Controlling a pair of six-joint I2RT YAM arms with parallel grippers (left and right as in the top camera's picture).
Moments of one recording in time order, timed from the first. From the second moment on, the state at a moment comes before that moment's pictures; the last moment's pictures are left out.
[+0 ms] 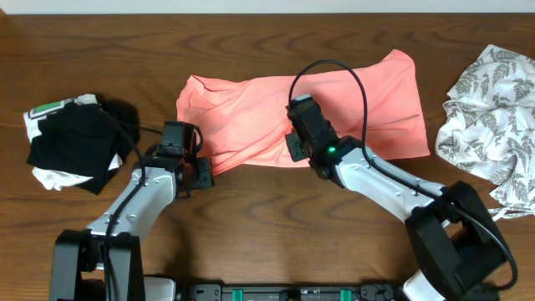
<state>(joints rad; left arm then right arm) -0.11 1.50 0.71 -0.49 0.05 -0.26 0.62 1.76 1.01 -0.19 0.19 0.23</state>
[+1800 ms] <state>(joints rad) -0.11 1.50 0.69 -0.52 0.00 -0.27 0.40 1.86 1.03 -0.37 0.19 0.20</state>
